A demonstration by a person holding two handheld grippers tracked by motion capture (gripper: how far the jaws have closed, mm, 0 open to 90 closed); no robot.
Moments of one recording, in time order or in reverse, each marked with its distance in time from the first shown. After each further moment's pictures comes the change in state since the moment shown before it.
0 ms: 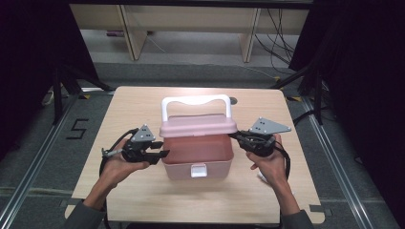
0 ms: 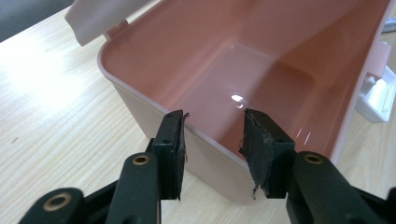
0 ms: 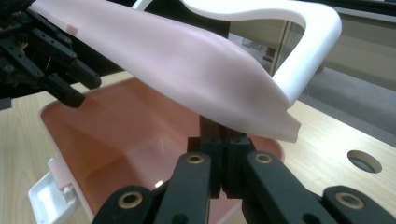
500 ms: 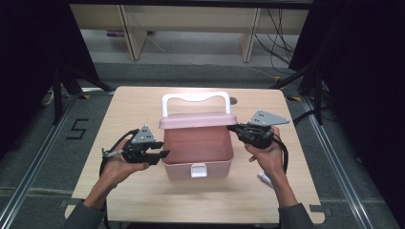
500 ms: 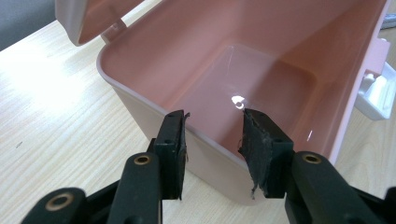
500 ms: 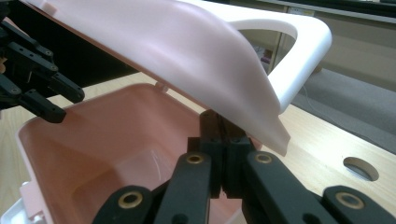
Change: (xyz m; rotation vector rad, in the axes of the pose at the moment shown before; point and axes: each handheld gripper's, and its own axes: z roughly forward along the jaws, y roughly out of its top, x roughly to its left) left arm -0.002 -0.001 0.000 -0.005 0.014 0.012; right arm -0.014 0.009 0.013 -0.010 -0.010 0.010
